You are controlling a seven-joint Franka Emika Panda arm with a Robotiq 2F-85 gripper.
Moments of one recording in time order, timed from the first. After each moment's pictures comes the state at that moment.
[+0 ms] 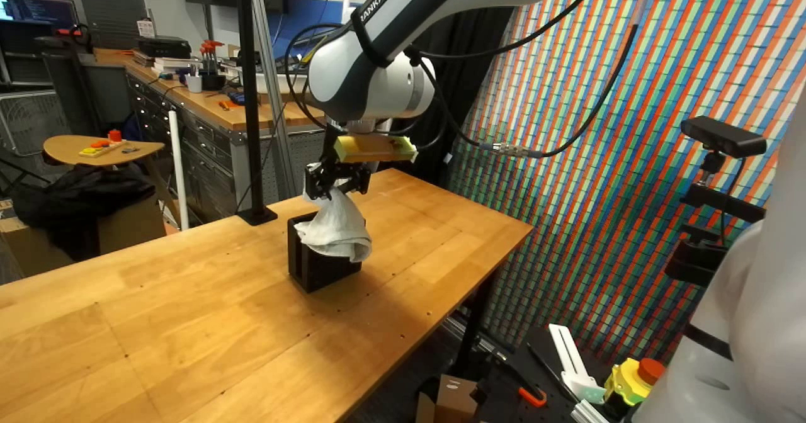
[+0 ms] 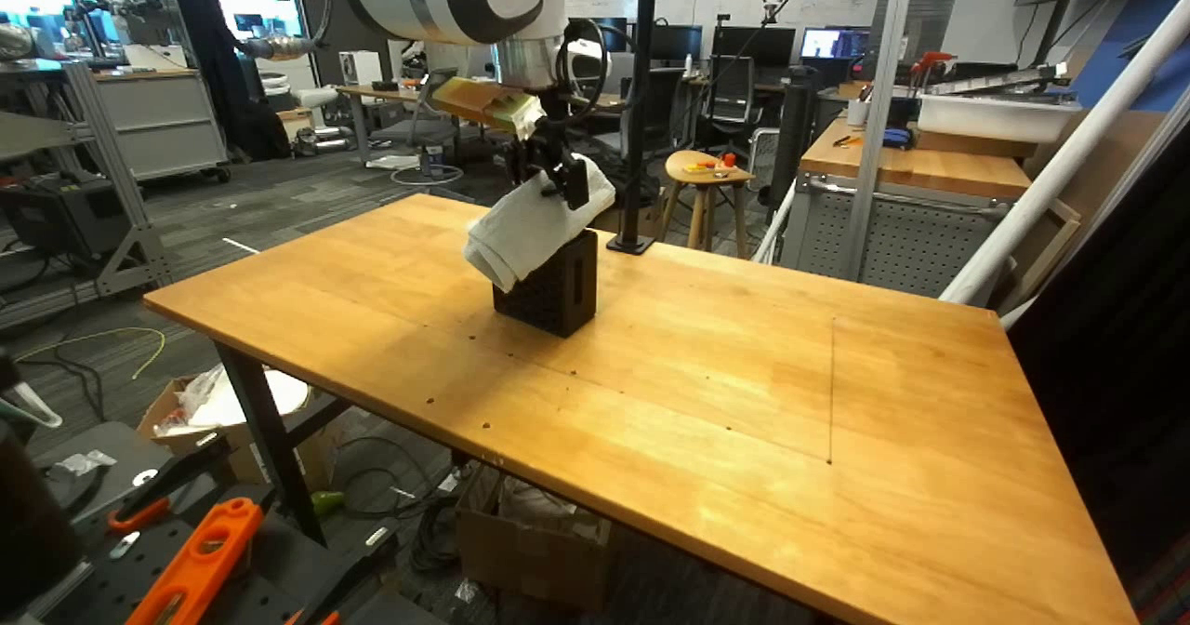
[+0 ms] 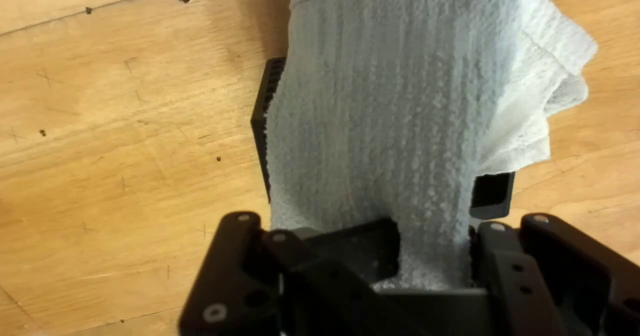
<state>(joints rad) 0.00 0.17 -0.04 -2.18 0.05 2.54 0.12</state>
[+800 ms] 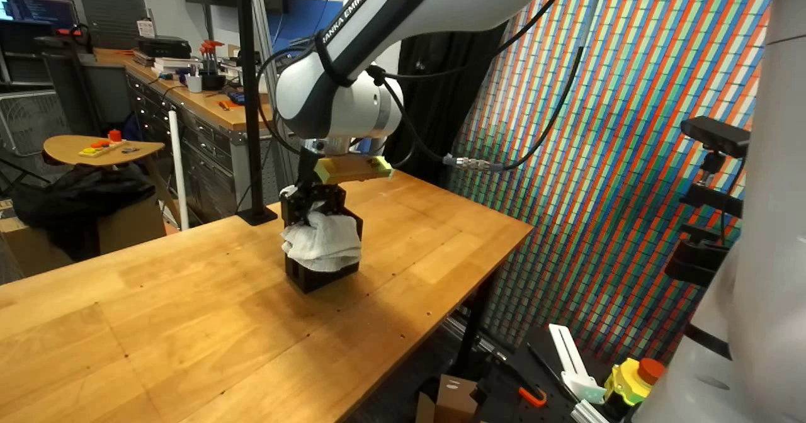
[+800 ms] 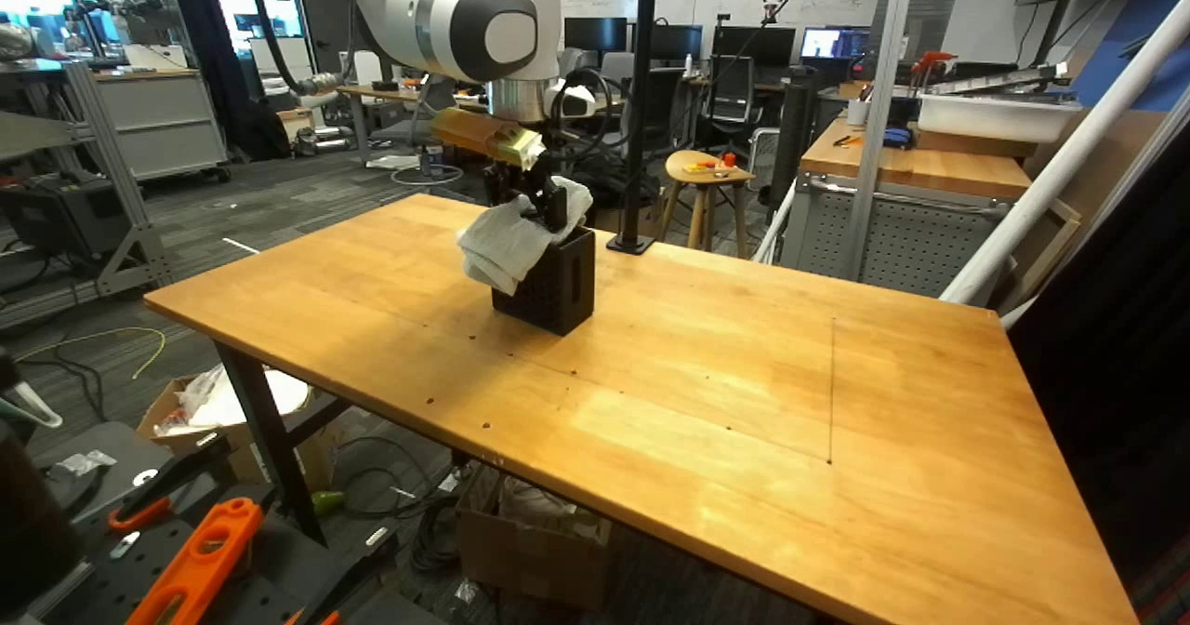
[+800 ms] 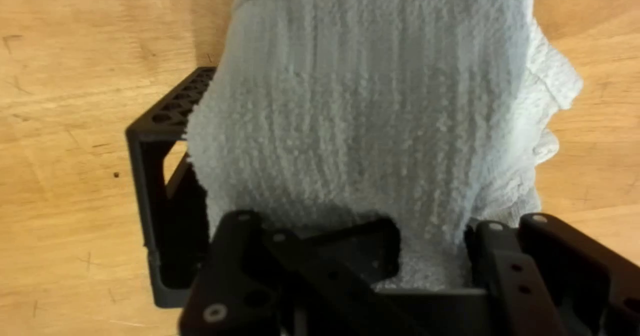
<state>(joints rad) -0.01 0.31 0.03 -2.09 0.13 2.49 -0.05</state>
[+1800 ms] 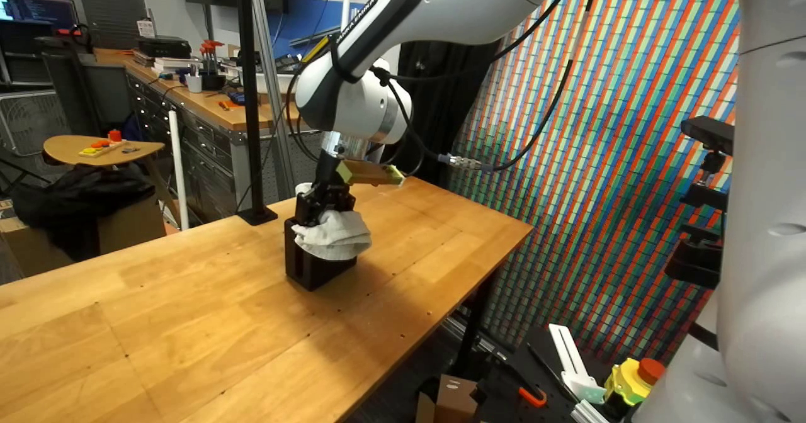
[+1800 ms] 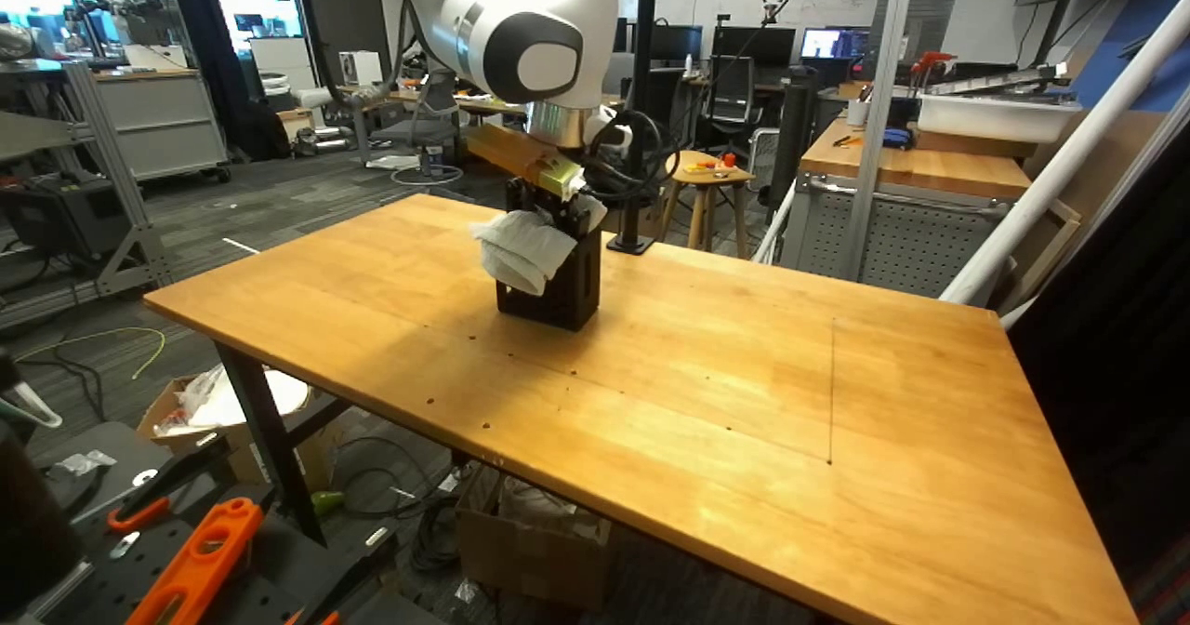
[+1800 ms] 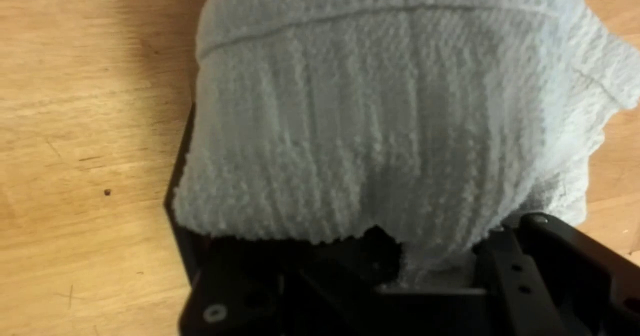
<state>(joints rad) -0.13 0.37 0.06 -2.04 0.33 2.44 -0.29</state>
